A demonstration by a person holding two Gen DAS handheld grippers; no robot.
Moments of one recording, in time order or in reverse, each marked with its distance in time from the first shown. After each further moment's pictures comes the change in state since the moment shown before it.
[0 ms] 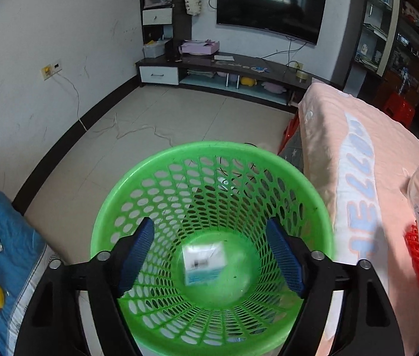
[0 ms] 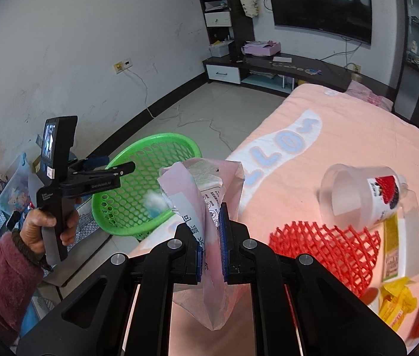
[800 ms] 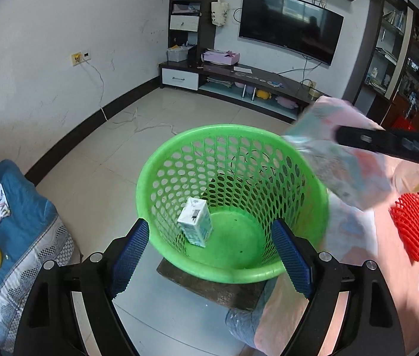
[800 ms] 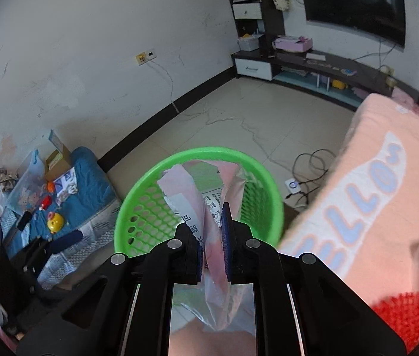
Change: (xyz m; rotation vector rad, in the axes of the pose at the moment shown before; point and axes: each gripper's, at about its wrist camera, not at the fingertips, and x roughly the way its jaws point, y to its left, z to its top) left arm -0.070 0.033 -0.068 -0.100 -0.064 0.035; right arm 0.110 0.086 0.059 -0.027 0.039 0.114
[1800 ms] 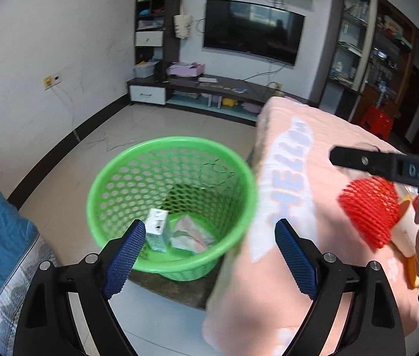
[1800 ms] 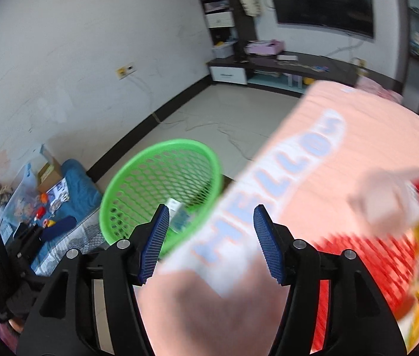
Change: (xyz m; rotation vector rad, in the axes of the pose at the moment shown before) left arm -0.038 -0.075 -0.012 0.108 -0.059 -0.128; right arm -0.099 -0.060 -0.059 0.085 -0.057 -0.093
